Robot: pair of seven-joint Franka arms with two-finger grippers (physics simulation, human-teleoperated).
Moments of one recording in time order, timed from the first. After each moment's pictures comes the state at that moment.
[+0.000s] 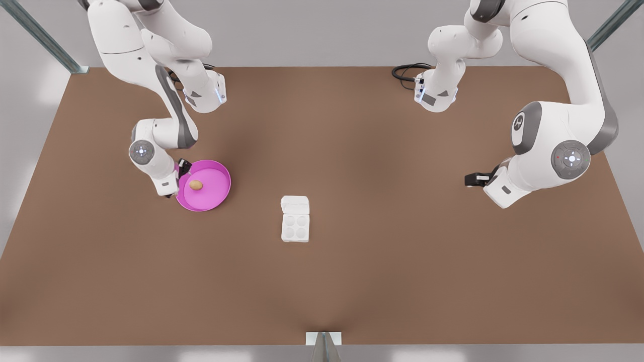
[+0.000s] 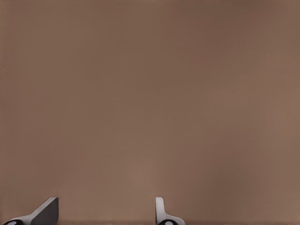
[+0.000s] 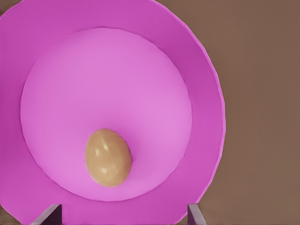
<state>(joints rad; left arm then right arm) -0.04 0.26 -0.07 -1.46 0.02 1.47 -0.08 0.00 0.14 0.02 -2.51 -0.12 2.53 -1.00</state>
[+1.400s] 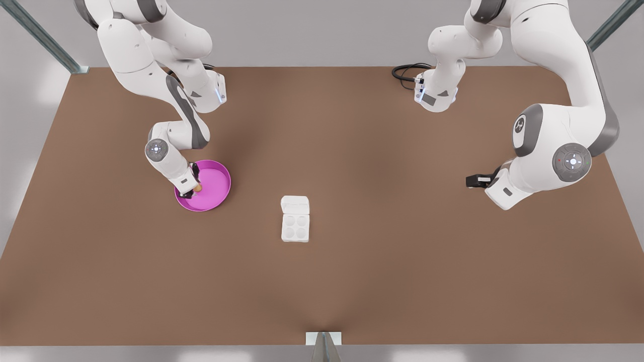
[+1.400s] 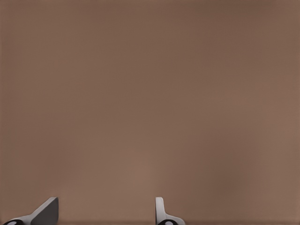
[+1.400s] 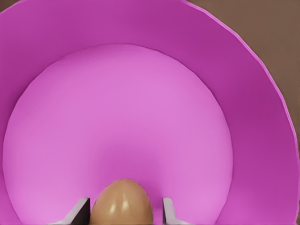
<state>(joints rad) -0.04 0.27 -0.07 -1.46 0.02 1.47 -0.08 0.02 0.24 0.04 -2.56 -0.05 2.78 -1.32</state>
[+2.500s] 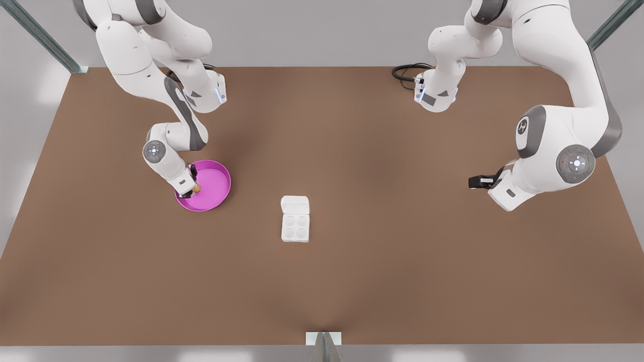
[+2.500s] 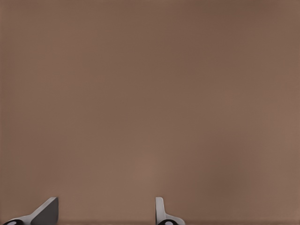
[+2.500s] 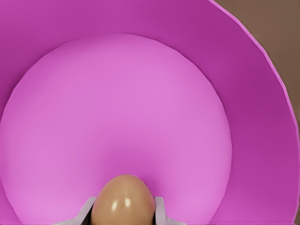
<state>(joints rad) -0.02 0.28 -0.07 -1.46 0.02 1.47 -0.08 0.00 0.25 0.04 -2.55 -0.05 2.78 -1.36</state>
